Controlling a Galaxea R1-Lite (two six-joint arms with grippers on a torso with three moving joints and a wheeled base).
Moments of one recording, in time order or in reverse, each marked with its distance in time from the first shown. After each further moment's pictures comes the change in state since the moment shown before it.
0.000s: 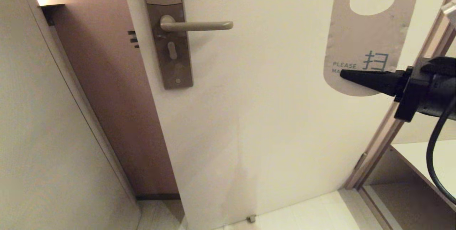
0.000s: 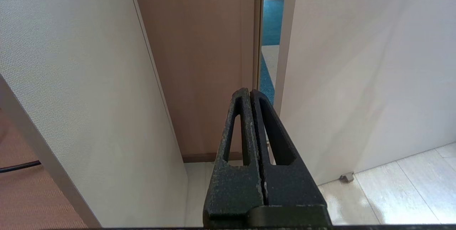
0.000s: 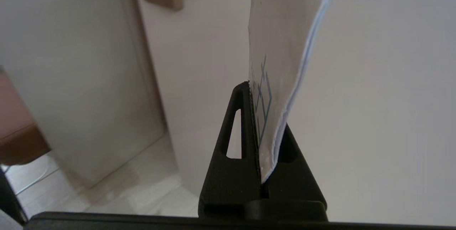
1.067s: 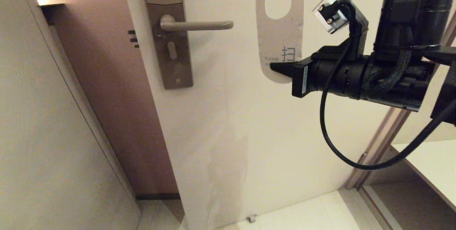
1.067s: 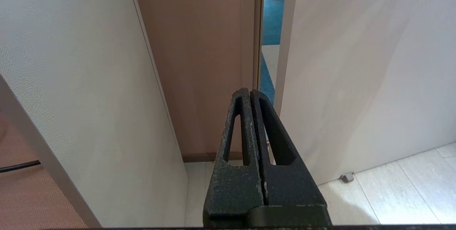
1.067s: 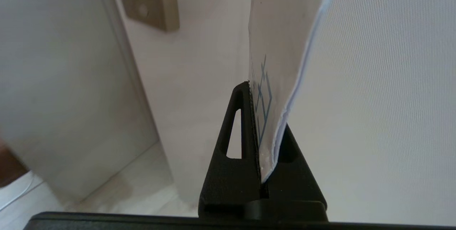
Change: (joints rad) left arm 0.000 0.000 0.000 0.000 0.000 -0.001; right arm 0.231 0.351 -0.318 0.006 -0.269 0.006
